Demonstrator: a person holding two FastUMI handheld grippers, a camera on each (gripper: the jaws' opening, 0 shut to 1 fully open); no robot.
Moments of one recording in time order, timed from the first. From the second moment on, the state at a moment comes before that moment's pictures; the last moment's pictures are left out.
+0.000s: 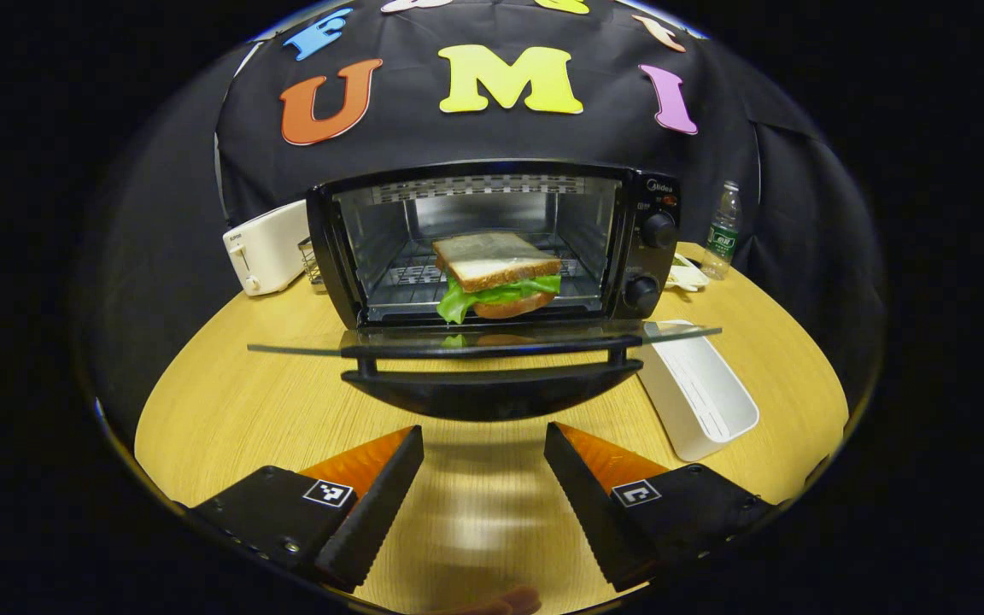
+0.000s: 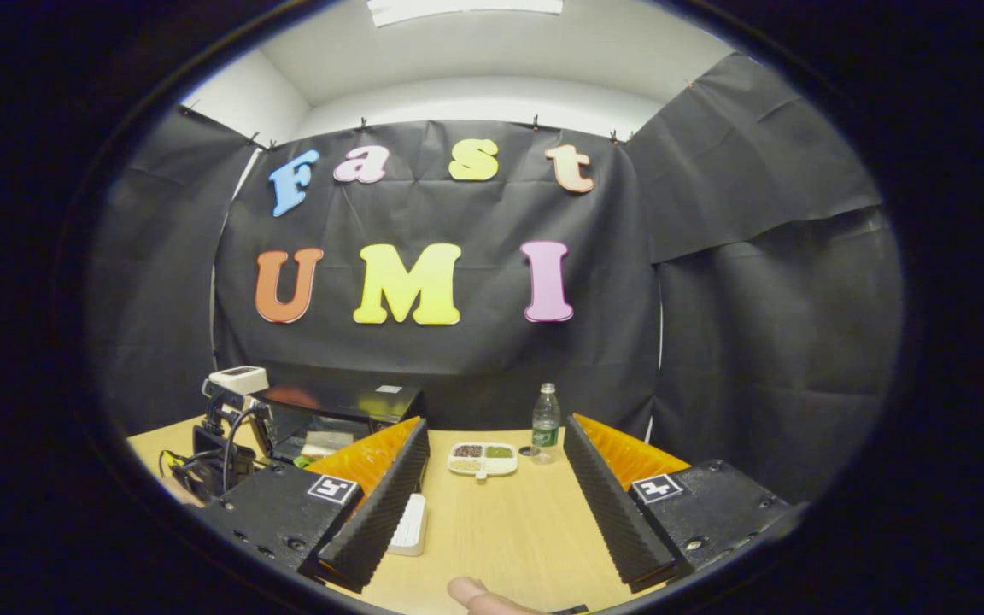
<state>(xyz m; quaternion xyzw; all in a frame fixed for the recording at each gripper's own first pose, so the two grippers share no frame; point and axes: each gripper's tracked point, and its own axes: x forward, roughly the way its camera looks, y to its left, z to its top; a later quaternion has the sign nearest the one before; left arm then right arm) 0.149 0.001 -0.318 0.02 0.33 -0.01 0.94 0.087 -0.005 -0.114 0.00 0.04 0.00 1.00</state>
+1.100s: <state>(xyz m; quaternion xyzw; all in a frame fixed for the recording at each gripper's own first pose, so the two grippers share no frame) 0.270 0.028 -0.230 0.01 0.19 0.01 0.98 0.077 -0.034 -0.120 0.00 0.05 -0.02 1.00</state>
